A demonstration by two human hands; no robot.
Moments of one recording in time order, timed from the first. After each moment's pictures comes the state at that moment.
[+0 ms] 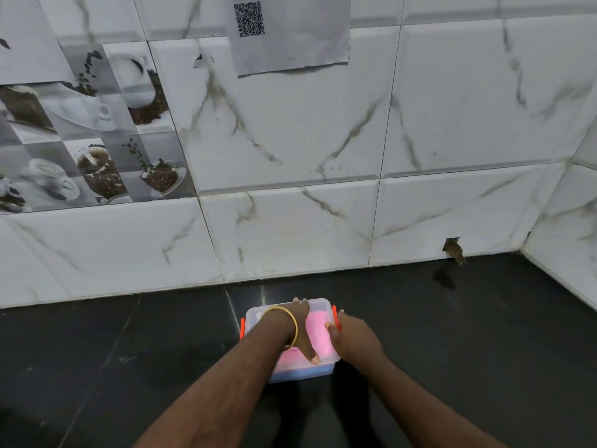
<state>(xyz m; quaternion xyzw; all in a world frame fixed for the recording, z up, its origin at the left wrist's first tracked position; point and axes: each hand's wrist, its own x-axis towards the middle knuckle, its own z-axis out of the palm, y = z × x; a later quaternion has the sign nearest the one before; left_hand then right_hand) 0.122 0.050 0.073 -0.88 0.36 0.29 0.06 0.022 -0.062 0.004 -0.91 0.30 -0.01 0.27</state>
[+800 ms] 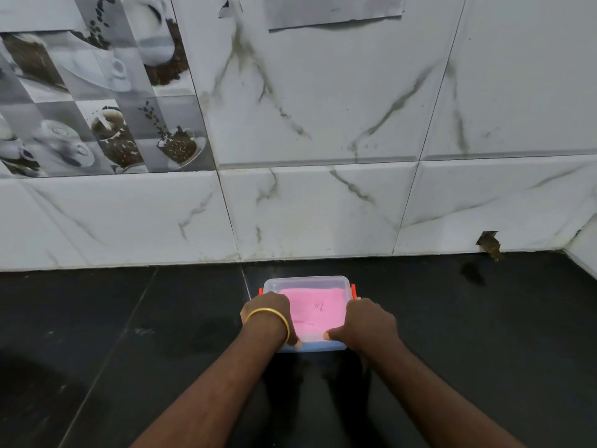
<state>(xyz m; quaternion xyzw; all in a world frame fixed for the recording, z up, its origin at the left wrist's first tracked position) 0.135 0.104 0.074 -0.95 0.20 0.20 0.08 0.037 -0.040 0.047 -0.95 0.28 0.08 0.11</state>
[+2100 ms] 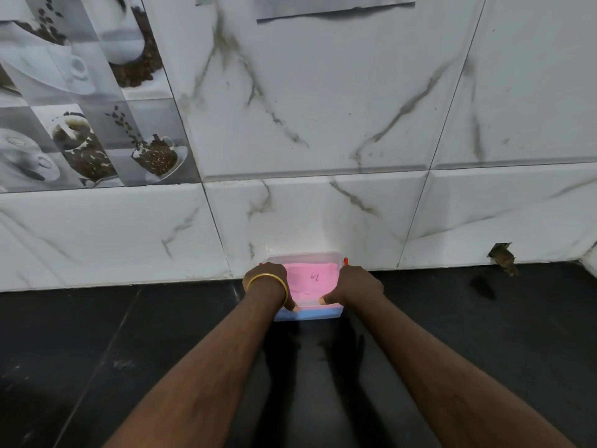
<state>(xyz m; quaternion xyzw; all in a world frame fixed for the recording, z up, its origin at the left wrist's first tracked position) 0.246 0.044 0.070 -0.96 0.22 0.14 0.07 0.152 -0.095 0.063 -0.93 0.30 0.11 0.17</state>
